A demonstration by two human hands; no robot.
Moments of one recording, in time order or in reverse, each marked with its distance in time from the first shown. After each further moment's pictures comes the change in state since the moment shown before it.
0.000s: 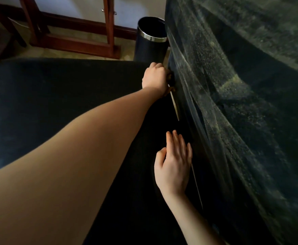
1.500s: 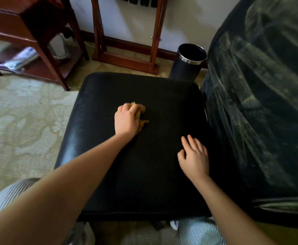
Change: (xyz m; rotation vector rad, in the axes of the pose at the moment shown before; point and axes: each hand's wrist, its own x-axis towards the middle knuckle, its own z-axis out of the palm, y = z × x) left_hand -0.226 -0.103 -0.098 0.024 0.200 -0.382; right_hand -0.004 -0.029 -0.046 -0.097 -0.538 -0.205
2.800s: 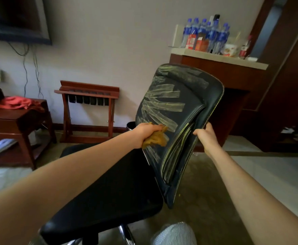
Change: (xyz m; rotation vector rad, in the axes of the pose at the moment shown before) left_hand -0.156 0.299 -0.278 -1.036 -0.708 -0.123; right_hand -0.193 0.068 -0.342 1.085 0.487 0.388
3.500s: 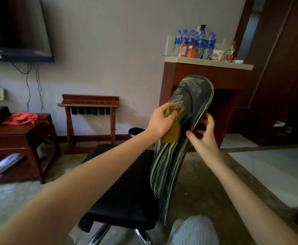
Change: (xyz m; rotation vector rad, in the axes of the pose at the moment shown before) left_hand -0.068 0.023 0.015 0.307 0.124 0.761; right_hand -0.114 -0.008 0.013 -0.006 0.040 -0.463
